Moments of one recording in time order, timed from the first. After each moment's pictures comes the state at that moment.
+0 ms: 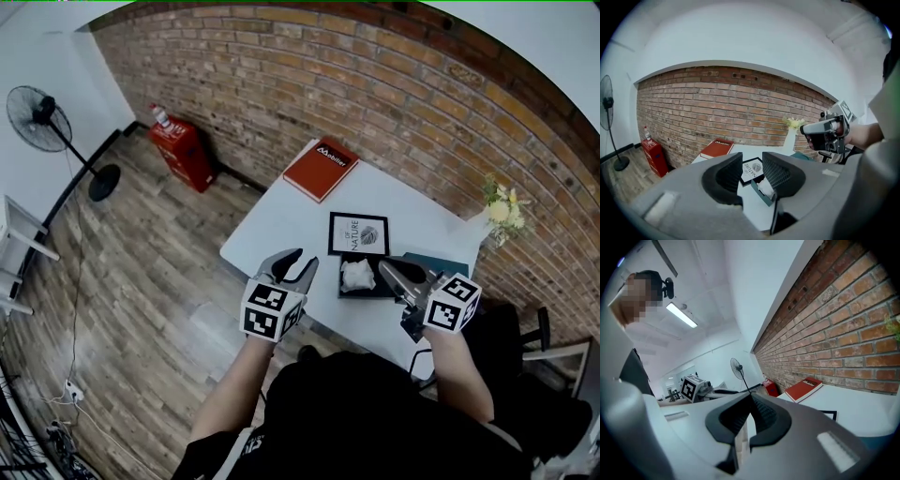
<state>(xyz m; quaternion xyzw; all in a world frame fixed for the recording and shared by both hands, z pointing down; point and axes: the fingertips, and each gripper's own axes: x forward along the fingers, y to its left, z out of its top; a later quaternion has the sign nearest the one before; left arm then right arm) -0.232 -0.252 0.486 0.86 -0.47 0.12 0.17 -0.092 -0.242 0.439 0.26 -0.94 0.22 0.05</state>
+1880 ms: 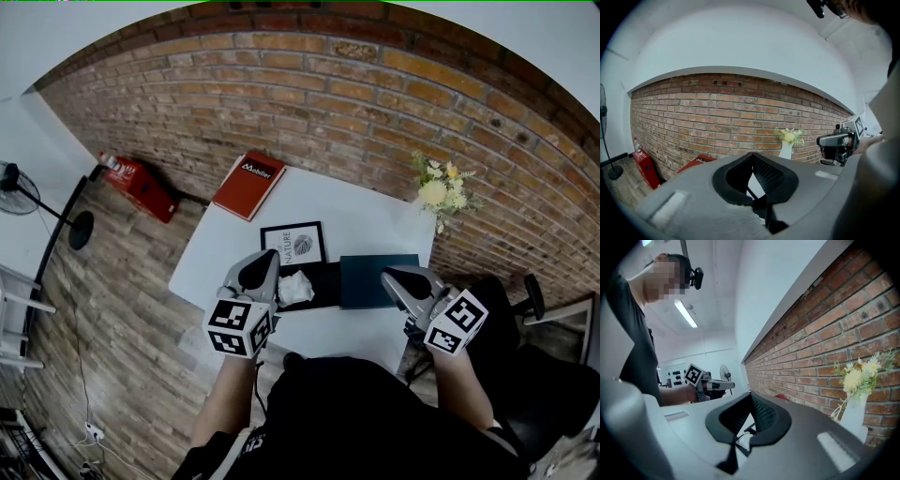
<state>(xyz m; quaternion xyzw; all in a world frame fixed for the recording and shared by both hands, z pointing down) -0.090 -0.304 0.419 0.87 -0.48 0.09 0.12 0.103 -0.243 0.401 0.34 -0.93 0.12 0.02</state>
